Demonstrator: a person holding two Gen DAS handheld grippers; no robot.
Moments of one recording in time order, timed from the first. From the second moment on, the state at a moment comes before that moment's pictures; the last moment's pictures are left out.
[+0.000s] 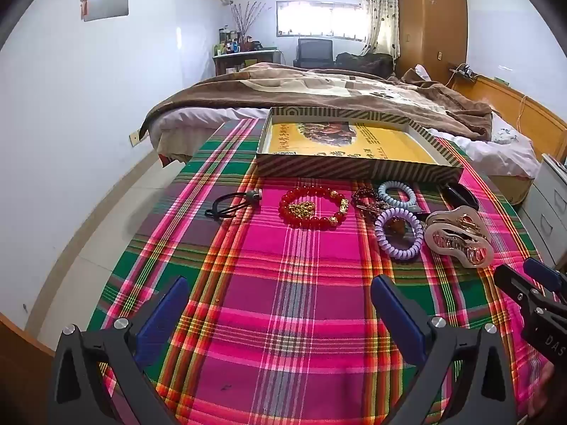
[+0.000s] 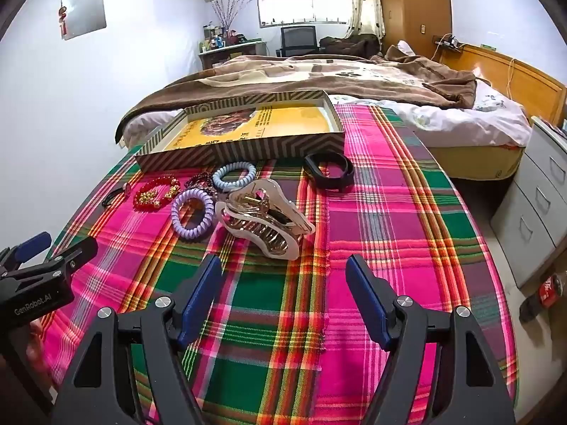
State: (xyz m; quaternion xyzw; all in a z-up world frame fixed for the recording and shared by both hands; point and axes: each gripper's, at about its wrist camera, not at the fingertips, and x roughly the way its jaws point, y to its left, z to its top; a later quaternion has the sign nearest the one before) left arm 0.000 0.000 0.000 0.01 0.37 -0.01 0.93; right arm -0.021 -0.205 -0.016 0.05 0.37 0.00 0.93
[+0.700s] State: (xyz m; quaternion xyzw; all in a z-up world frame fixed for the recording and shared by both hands) left arm 0.002 -0.005 0.027 0.02 0.36 -0.02 0.93; right arm -0.019 -0.202 0.007 0.05 0.35 0.00 0.94
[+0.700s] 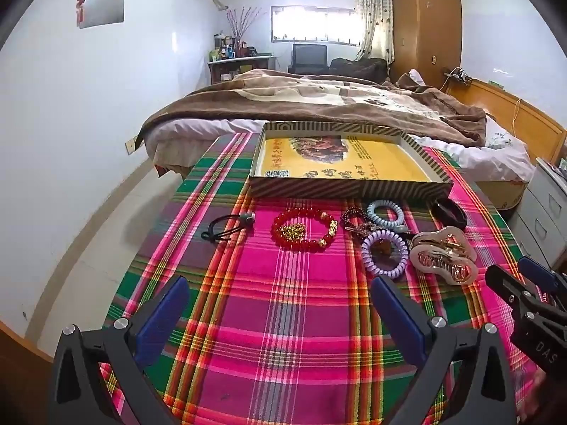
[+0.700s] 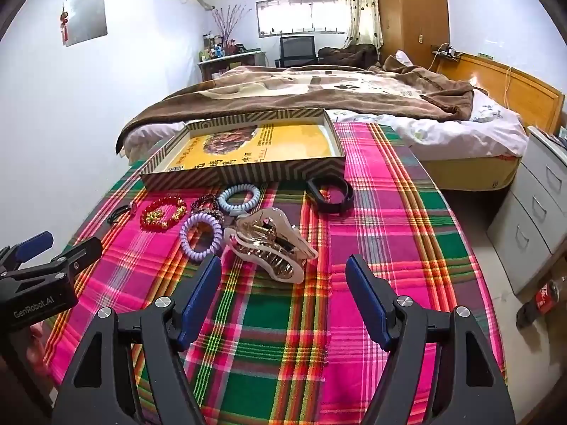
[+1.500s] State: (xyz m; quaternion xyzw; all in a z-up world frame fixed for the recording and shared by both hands) left arm -0.006 -0.003 0.032 0.01 0.35 -0.03 0.94; right arm -0.026 -0.201 0.012 0.05 0.34 -0.01 0.94
